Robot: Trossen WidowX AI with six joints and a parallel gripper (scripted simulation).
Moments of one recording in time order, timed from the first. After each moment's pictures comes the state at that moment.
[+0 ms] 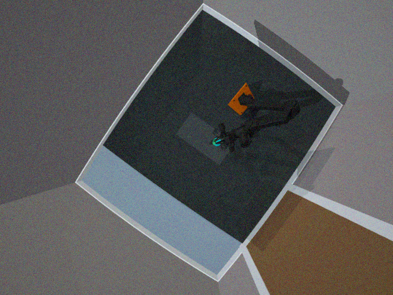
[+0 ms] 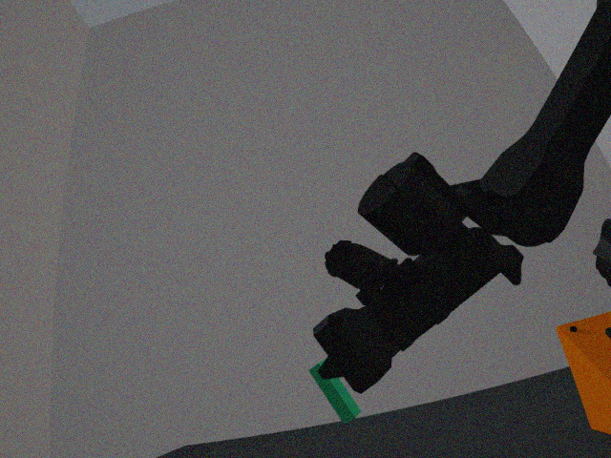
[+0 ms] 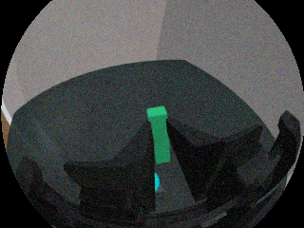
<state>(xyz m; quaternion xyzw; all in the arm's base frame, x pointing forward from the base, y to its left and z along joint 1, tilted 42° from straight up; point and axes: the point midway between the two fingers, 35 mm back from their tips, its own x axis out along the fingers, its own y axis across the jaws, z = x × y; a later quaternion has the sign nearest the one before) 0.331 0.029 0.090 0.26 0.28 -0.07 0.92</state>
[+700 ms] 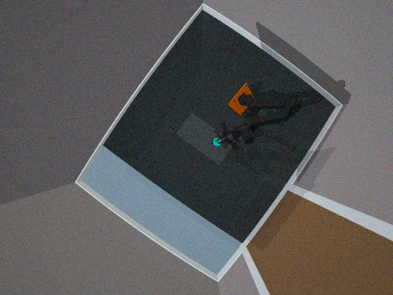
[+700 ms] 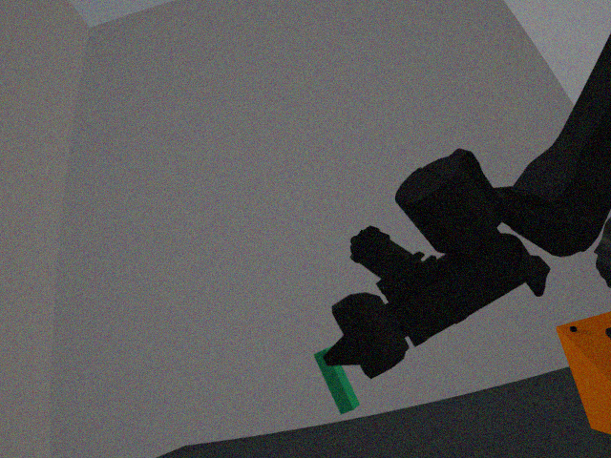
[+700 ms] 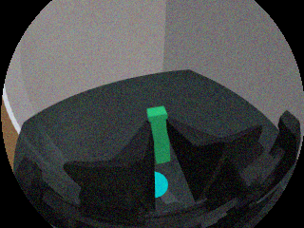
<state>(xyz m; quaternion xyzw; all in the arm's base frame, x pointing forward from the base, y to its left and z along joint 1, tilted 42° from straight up) 0.320 0.029 0.101 0.30 0.20 -0.08 0.93</state>
